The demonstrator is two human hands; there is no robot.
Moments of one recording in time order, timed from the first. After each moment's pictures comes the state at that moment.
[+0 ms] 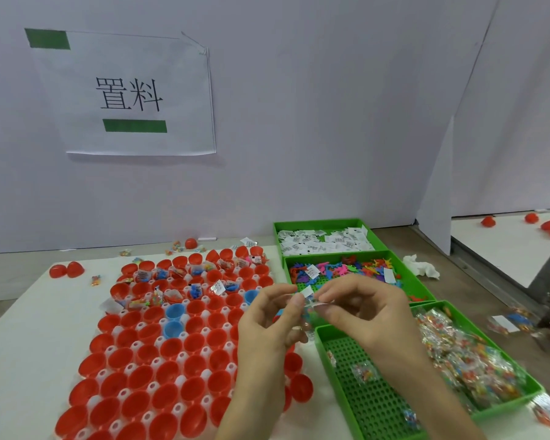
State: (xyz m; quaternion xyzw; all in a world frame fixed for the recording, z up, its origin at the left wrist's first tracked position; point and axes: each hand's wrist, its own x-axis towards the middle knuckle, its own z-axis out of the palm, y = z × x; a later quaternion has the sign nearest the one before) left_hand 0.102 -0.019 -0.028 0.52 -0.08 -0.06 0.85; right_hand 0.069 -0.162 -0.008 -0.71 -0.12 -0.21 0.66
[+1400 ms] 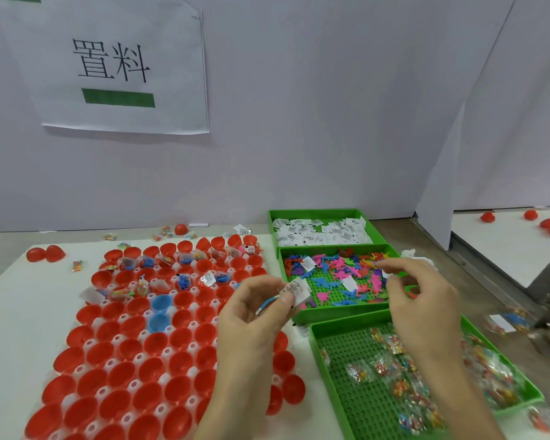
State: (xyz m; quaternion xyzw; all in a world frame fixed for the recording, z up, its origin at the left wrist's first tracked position) left_hand 0.109 -0.015 -0.024 0.49 -0.06 -0.03 0.87; right_hand 0.091 -0.222 -0.032 -0.84 0.12 -0.40 0.36
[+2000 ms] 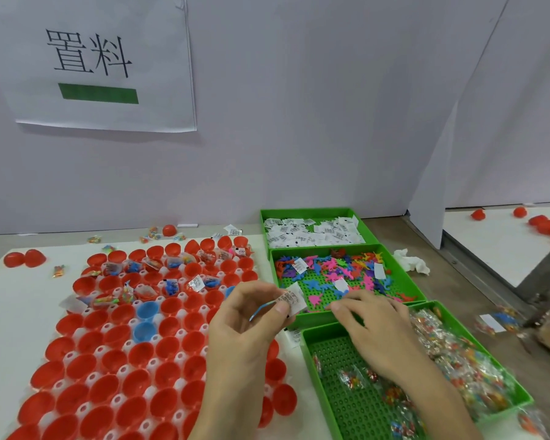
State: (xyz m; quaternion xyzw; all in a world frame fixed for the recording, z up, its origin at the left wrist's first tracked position) left_hand 0.110 -0.017 -0.020 0.49 -0.07 -0.05 0.87; right_hand 0.101 -0.218 -0.051 -0.98 0.10 -0.04 0.19
